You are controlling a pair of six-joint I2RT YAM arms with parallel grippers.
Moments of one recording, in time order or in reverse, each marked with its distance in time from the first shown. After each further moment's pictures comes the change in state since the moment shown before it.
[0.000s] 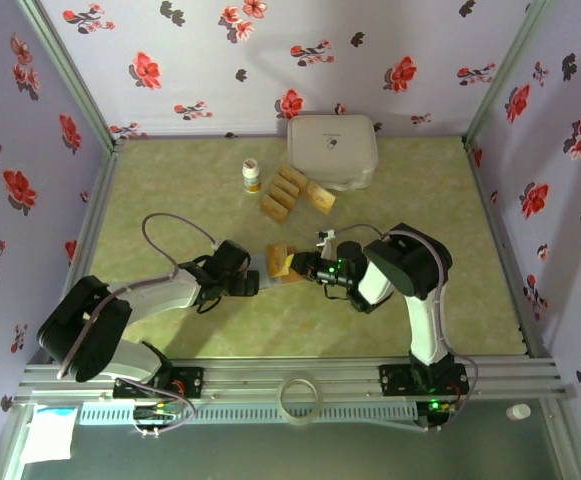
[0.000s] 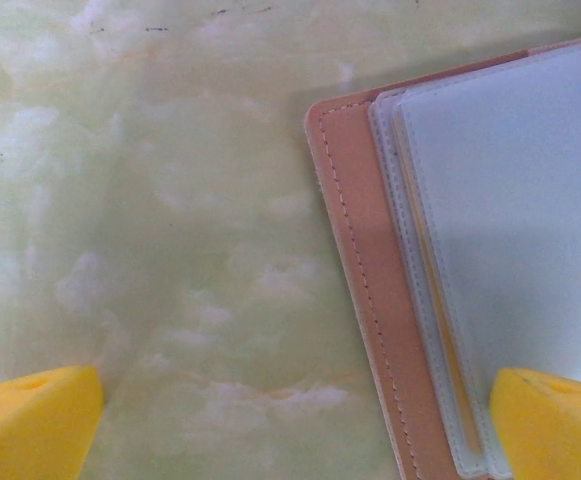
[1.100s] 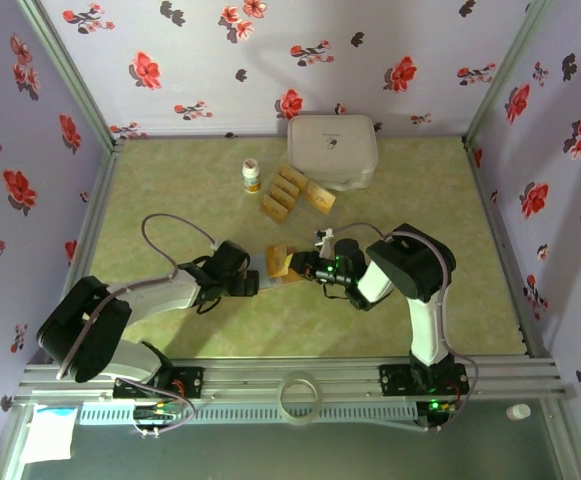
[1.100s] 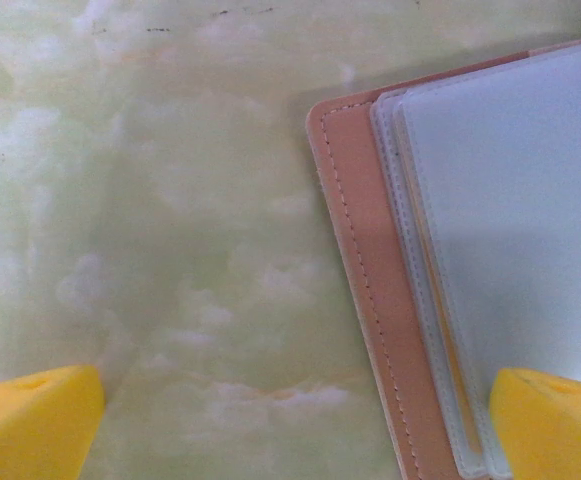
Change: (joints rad) left arm 0.000 -0.004 -0.008 0.009 -0.001 0.000; right arm -0.001 -0.032 0.014 -0.109 0.017 -0.035
